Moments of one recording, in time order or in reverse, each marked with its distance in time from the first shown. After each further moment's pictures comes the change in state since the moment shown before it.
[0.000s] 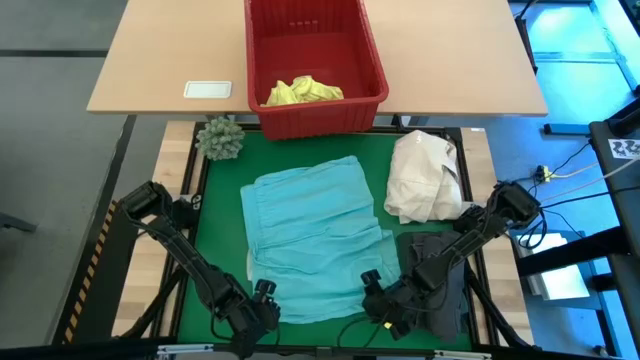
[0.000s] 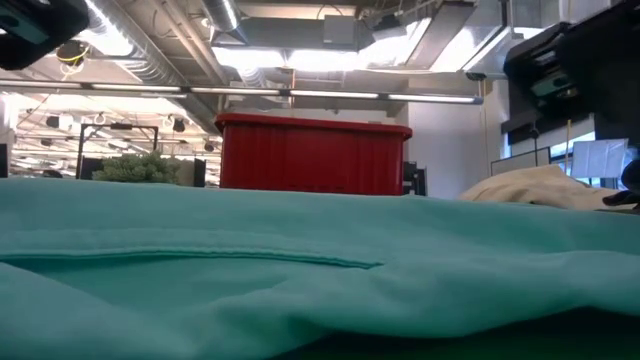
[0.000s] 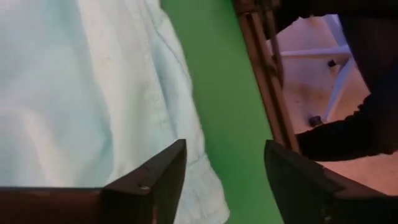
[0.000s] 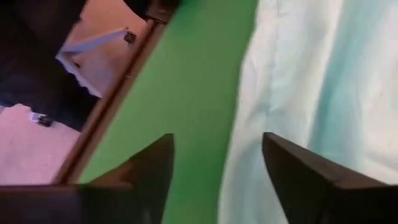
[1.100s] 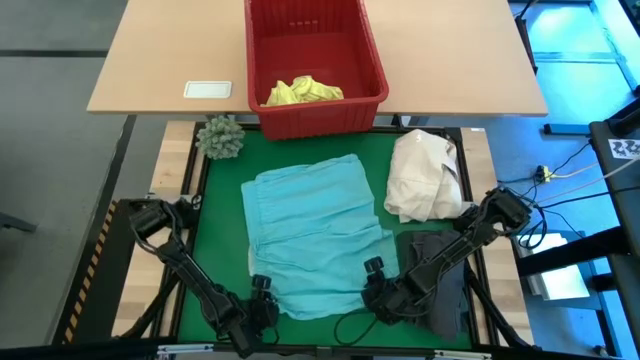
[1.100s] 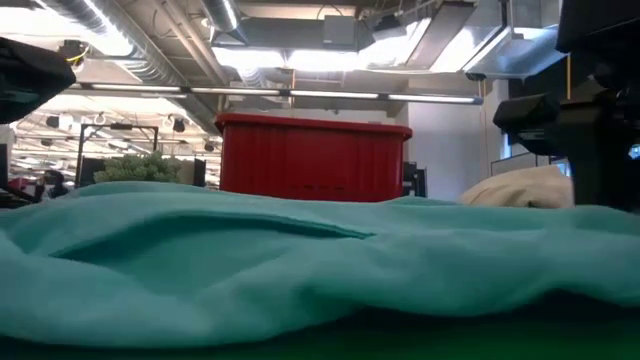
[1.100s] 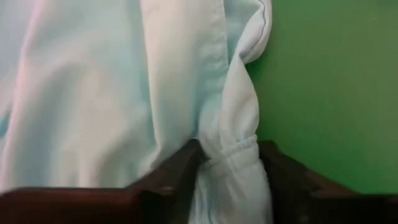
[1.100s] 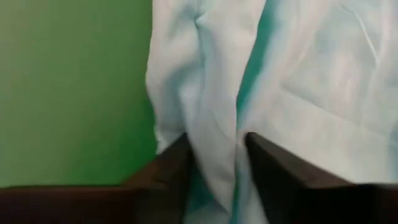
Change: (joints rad) left arm -0.067 0.182 0.005 -0.120 -0.351 -0.115; right arm -0.003 0.101 0.012 -0.191 0.218 -0.001
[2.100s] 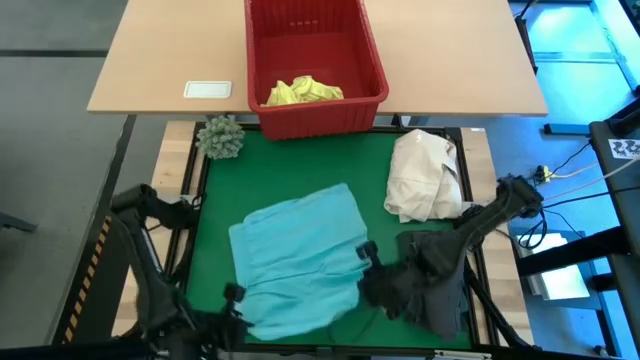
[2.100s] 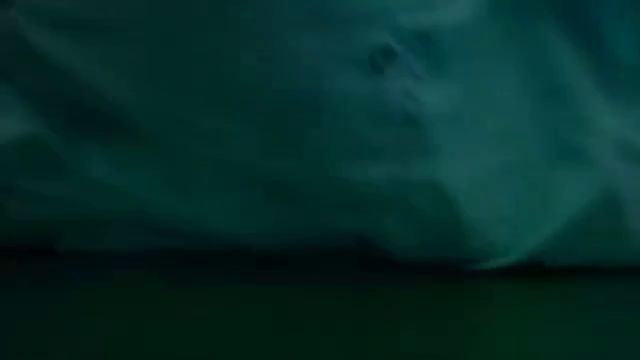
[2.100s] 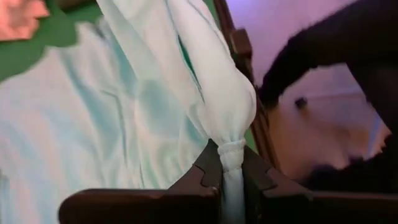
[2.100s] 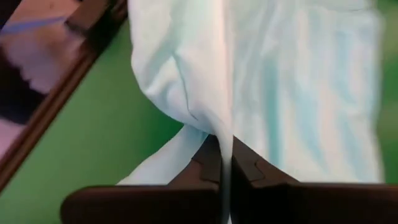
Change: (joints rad) left arm -0.156 -0.221 0.469 -0.461 -0.061 0.002; right arm -0.086 -0.167 0.468 -0.434 -0.011 -0.246
